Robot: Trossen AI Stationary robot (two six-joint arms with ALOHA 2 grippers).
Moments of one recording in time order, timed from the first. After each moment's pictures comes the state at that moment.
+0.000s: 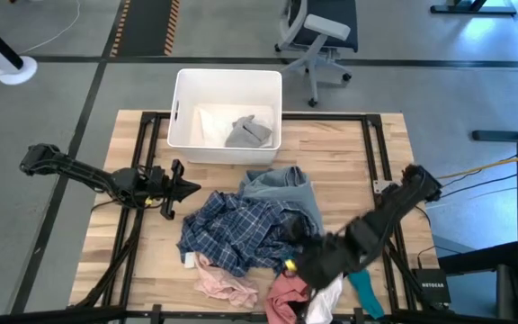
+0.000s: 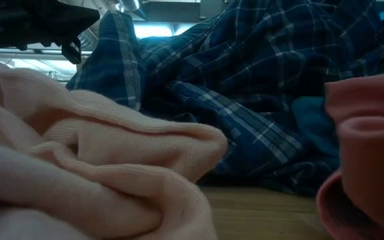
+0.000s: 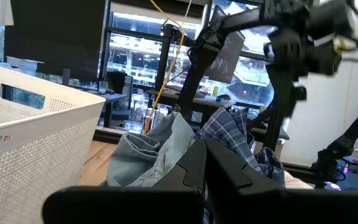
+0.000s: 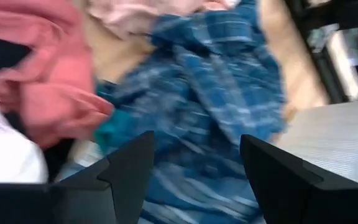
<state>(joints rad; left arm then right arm) -0.23 0.58 0.02 0.80 -0.26 -0.13 0.67 1.83 1.94 -1.25 0.39 -0.28</state>
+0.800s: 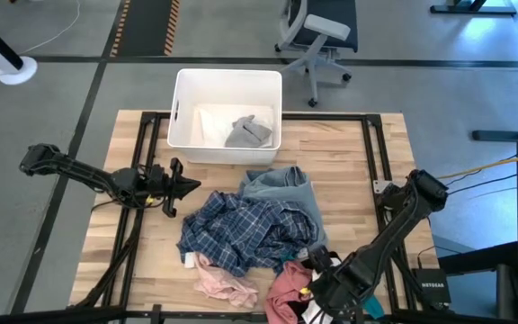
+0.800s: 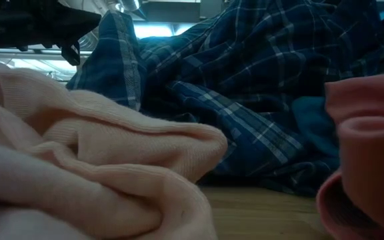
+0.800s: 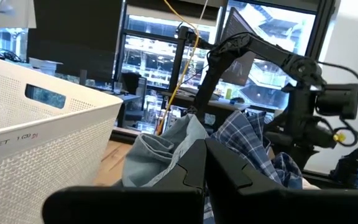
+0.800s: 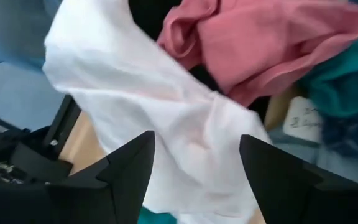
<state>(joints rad) -0.23 0.58 0.02 0.80 -0.32 -0.13 0.82 1.83 1.47 -1.03 0.02 0.29</state>
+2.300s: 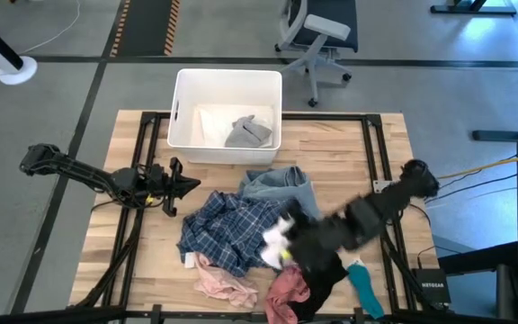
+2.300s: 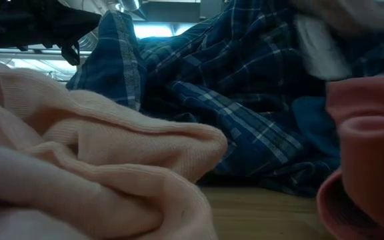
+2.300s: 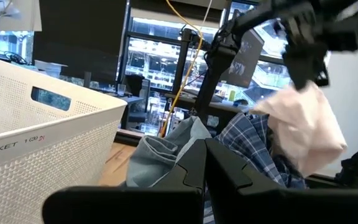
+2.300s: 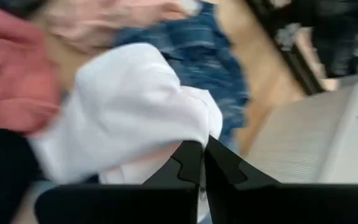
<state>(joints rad) -0.23 0.58 0.02 0.80 -0.34 -0.12 0.53 1.83 2.10 -1.30 0.37 -0.39</state>
